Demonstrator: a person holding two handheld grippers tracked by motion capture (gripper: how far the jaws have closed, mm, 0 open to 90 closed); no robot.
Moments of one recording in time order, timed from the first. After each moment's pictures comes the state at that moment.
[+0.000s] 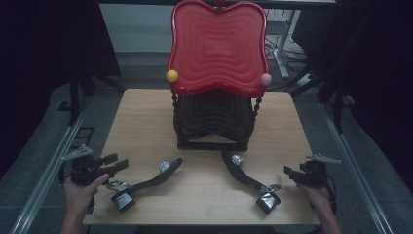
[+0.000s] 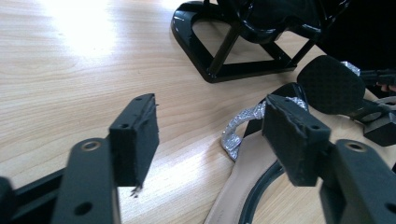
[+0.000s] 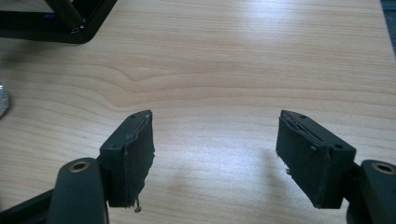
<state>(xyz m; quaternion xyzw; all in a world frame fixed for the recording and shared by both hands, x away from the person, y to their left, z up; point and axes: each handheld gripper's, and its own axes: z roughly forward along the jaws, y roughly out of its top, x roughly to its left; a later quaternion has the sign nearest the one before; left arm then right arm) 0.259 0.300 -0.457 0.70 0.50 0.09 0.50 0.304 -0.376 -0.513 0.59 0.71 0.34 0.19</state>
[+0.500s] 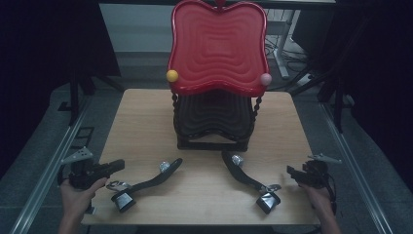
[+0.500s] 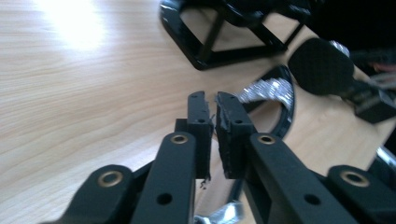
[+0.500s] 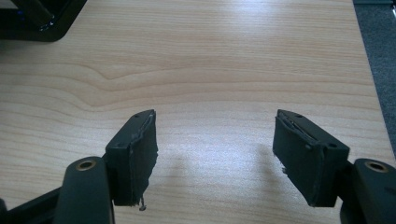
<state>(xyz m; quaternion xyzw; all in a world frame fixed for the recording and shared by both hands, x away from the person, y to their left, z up) 0.249 0.295 -0.452 0.74 0.47 0.08 0.48 0.305 -0.379 -0.515 0.61 0.69 0.32 0.20</state>
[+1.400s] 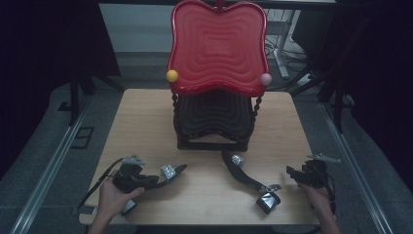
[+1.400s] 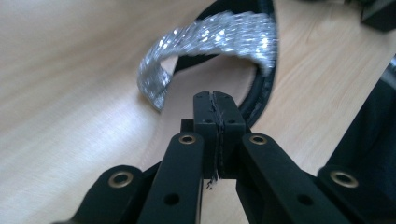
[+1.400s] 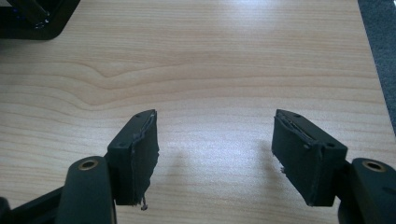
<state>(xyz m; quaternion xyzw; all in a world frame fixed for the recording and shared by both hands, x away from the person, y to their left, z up) 0.263 0.195 -0.472 0.84 0.42 0.01 0.35 0.306 -0.378 -0.516 0.62 0.69 0.31 0.20</state>
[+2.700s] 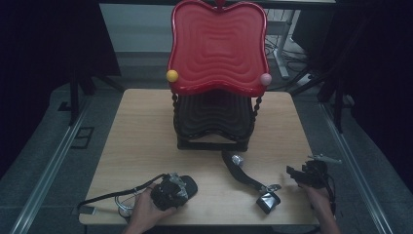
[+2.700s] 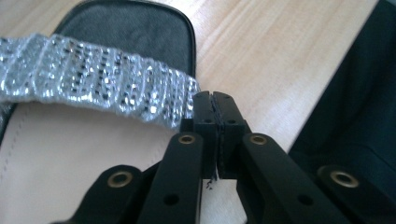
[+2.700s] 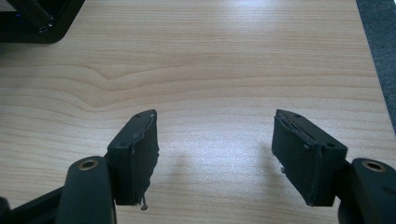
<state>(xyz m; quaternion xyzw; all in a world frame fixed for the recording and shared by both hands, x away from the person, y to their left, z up) 0.243 0.096 -0.498 0.91 0.33 -0.02 0.25 0.305 -0.378 -0.514 0.62 0.69 0.32 0.20</state>
